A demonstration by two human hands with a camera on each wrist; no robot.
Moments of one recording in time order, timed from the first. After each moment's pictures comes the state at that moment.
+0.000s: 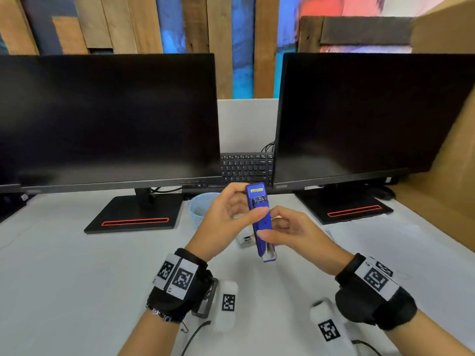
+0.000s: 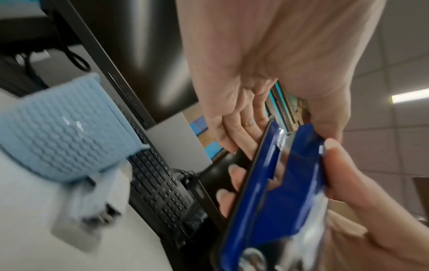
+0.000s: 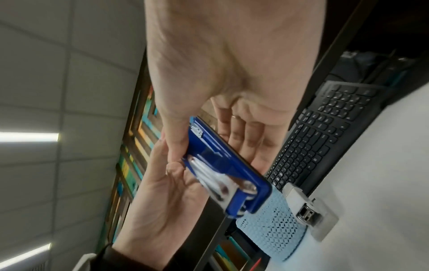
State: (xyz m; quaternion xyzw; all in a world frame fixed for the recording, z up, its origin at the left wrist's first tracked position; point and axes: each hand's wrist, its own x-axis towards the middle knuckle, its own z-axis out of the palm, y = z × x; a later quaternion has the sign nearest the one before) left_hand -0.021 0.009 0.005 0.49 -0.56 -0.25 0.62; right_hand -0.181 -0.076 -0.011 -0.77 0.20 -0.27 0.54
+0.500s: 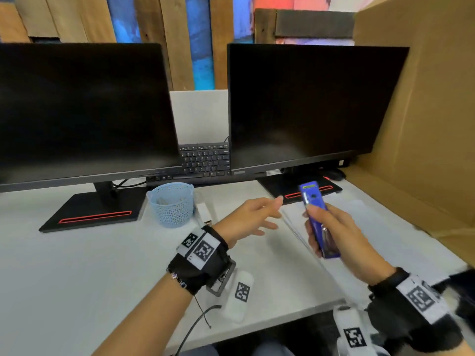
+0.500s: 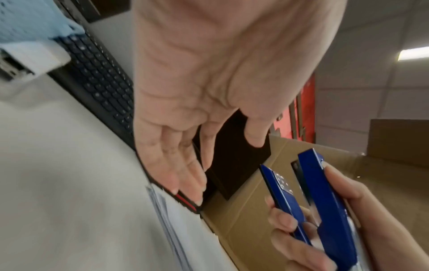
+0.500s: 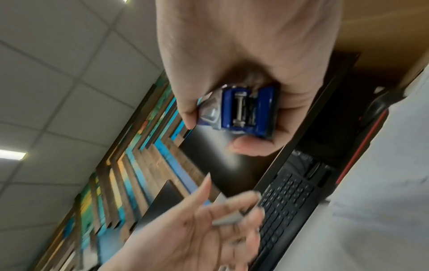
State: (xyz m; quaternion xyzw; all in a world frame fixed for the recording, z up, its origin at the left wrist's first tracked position) left_hand -0.122 -0.031 -0.002 0.58 -0.55 -0.45 0.40; right_hand -0.320 -0.064 -0.014 -0.66 0.33 -0.41 0.54
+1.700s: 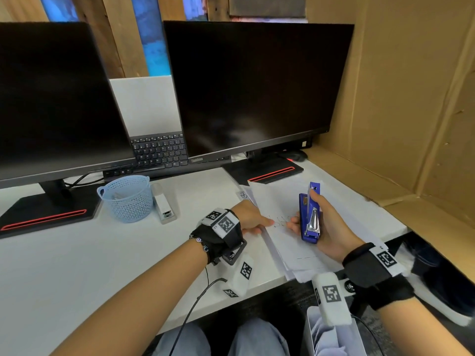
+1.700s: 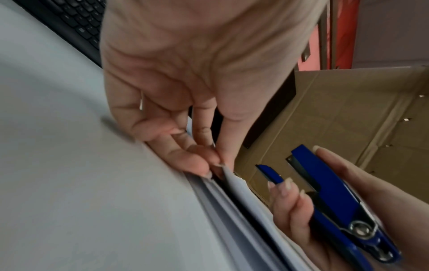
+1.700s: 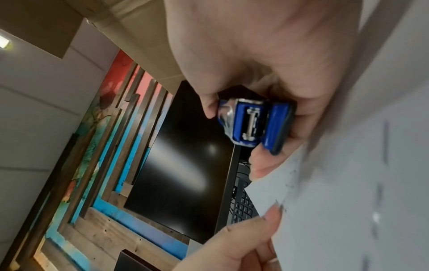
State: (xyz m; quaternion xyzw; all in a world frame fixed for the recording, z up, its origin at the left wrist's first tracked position) left_hand -0.198 -0.097 -0.042 0.72 -0.51 -0.43 0.22; right_hand -0.384 -0.114 -0.069 -0.35 0.41 -0.44 0.72
